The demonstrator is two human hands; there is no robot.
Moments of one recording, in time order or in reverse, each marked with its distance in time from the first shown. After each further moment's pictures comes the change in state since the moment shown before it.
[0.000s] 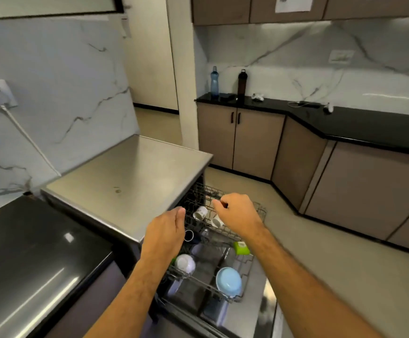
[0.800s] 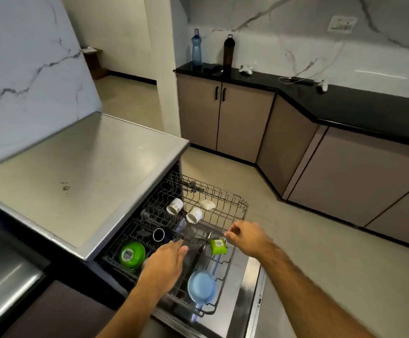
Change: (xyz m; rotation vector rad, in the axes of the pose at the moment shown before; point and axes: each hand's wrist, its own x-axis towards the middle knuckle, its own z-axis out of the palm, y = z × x) left_hand 0.033 -0.004 0.171 0.021 -0.488 -0.079; right_hand 0.045 0.195 0.054 0.002 -0.400 0.256
